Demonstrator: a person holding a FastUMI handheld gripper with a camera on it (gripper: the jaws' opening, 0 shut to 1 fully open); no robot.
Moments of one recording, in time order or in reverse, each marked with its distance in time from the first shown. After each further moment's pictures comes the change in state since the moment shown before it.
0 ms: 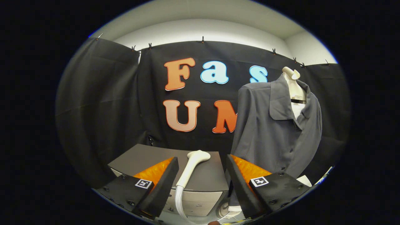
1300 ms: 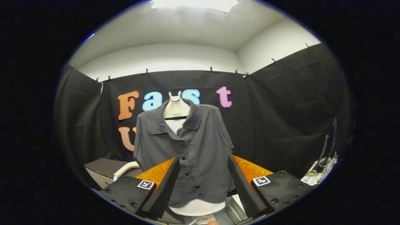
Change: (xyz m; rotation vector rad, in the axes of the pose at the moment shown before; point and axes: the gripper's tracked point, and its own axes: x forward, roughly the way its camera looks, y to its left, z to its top) arm -0.207 -0.337 0.008 0.096 -0.267 -0.240
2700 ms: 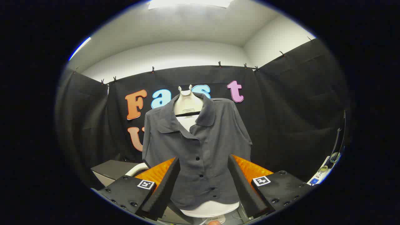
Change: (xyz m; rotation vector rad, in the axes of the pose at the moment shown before) arm 0.036 0.001 -0.018 0.045 0.017 0.048
